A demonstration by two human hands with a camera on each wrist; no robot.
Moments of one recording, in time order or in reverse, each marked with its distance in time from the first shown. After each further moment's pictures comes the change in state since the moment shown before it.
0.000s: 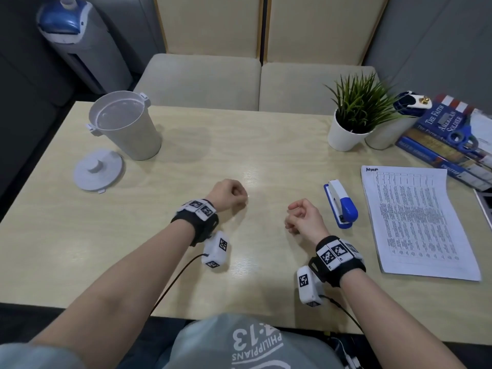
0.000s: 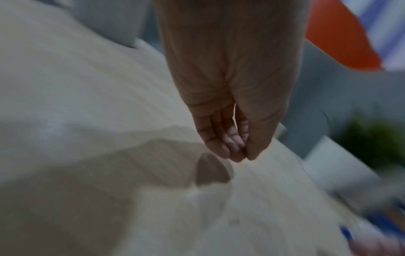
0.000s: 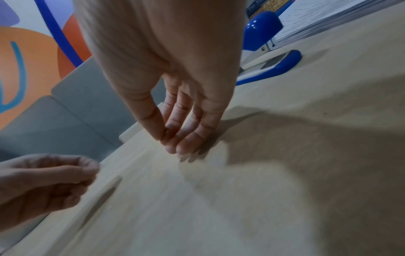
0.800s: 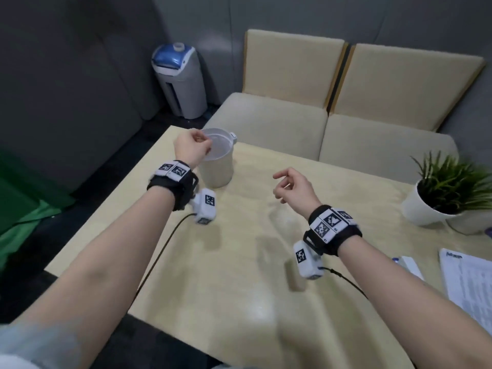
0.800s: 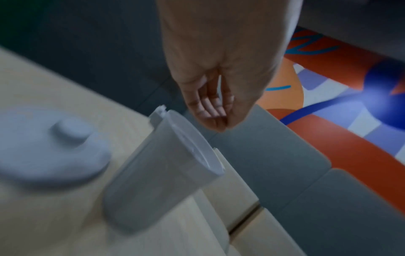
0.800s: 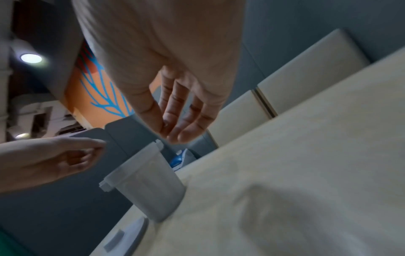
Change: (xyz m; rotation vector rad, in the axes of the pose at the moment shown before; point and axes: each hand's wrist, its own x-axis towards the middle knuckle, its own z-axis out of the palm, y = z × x) left_hand -0.035 -0.062 -0.250 -0.356 0.914 -0.244; right_hand 0.049 -0.200 0.132 -0.143 -0.271 -0.467
